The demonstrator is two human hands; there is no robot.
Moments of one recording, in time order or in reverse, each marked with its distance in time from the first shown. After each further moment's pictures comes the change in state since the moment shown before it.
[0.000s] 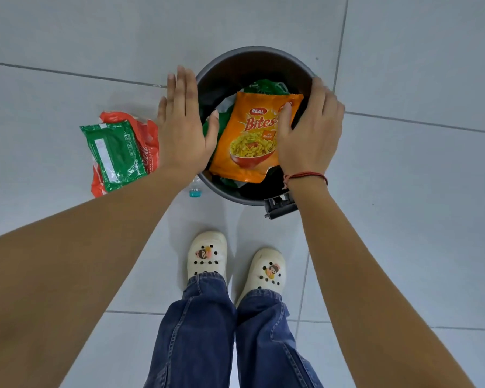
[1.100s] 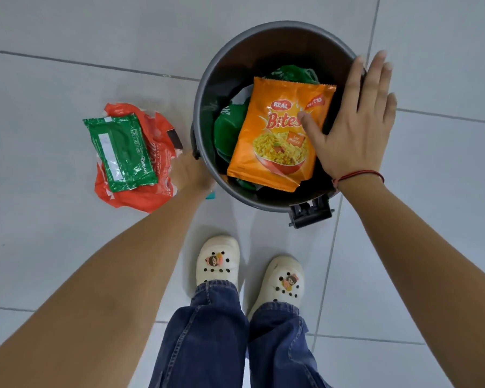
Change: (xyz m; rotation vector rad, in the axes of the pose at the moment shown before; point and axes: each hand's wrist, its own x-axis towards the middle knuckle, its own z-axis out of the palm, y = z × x) left_hand -0.030 -0.057 0.099 -0.229 -0.206 -0.612; right_hand 0.010 0.046 0.022 -0.295 -0.201 -0.192
